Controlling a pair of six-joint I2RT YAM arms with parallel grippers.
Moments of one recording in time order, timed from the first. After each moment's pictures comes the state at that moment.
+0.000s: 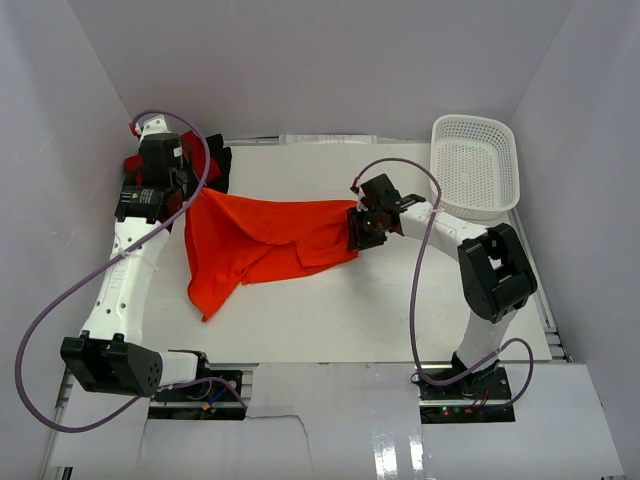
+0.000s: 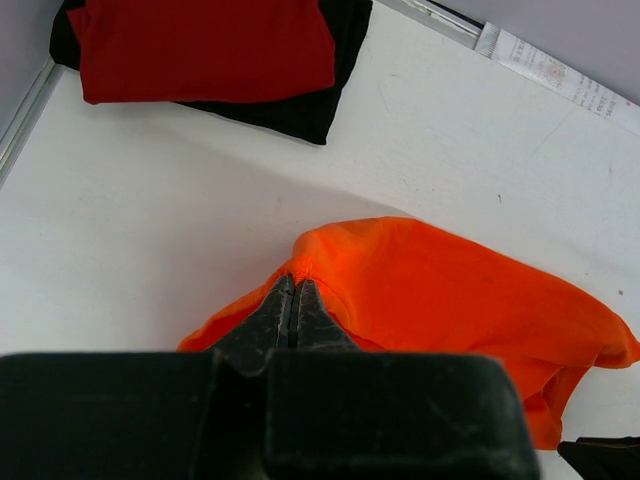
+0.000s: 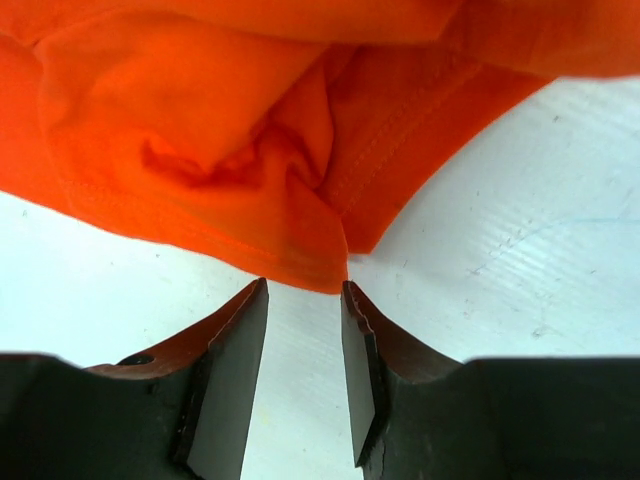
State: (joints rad) left arm -0.10 1.29 1.43 -0.70 -0.29 -0.40; right arm 0.56 1.81 1.27 -0.48 -0.18 0.26
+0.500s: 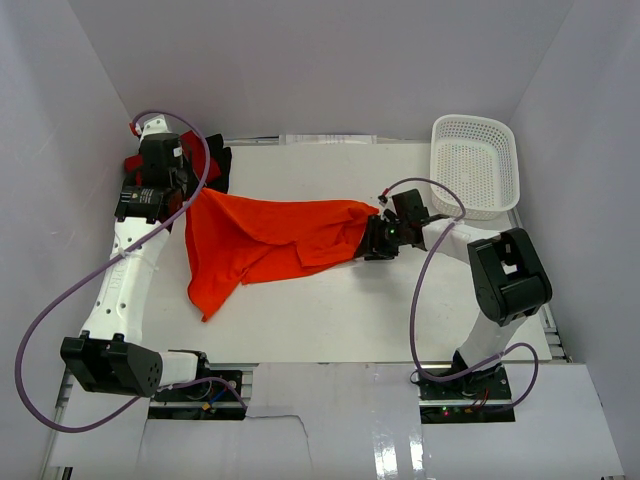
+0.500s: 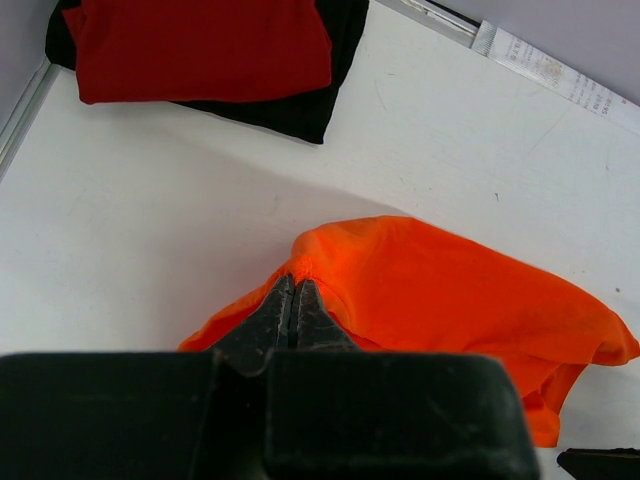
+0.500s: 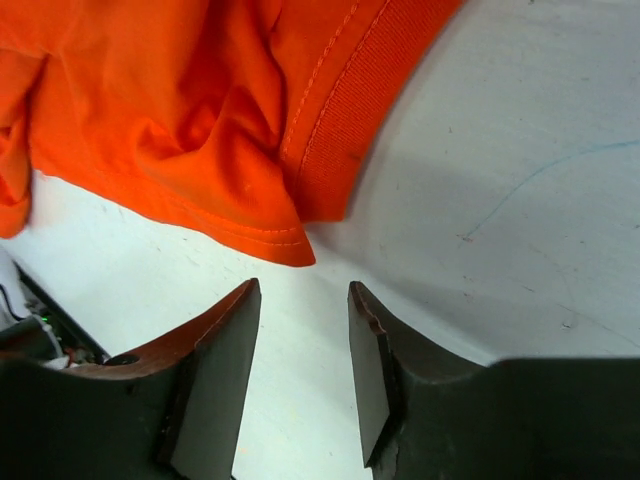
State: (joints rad) left arm -0.10 1.29 1.43 -0.70 -0.29 -0.40; right arm 0.40 1.74 0.97 -0.20 -0.48 0.45
